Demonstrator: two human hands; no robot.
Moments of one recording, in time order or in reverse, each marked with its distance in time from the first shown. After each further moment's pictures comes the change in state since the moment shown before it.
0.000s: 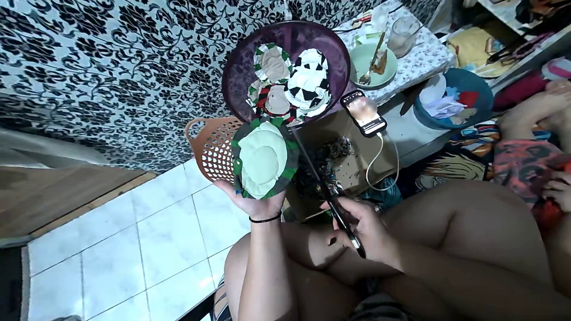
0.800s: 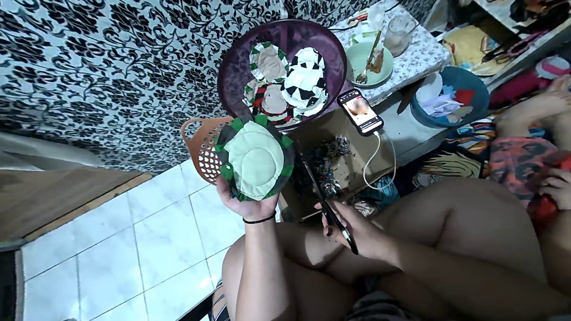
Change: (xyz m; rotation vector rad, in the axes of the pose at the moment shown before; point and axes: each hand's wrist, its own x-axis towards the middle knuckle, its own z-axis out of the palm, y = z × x) left_hand -0.001 0.004 0.000 -0.010 -0.084 0.085; right_hand 0.004 0.009 -0.003 0.058 -0.226 0.329
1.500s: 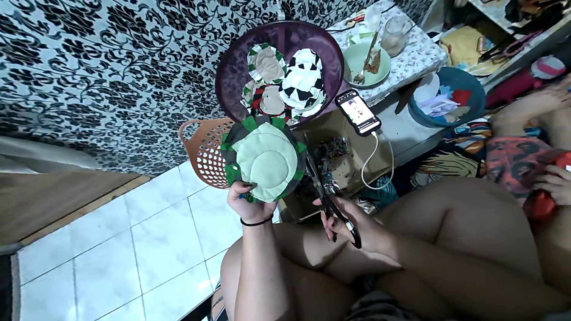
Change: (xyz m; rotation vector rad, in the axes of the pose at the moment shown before) left_hand -0.008 0.003 -0.004 0.227 -0.067 -0.064; right_hand 0.002 -0.002 -0.005 0.186 0.005 -0.039
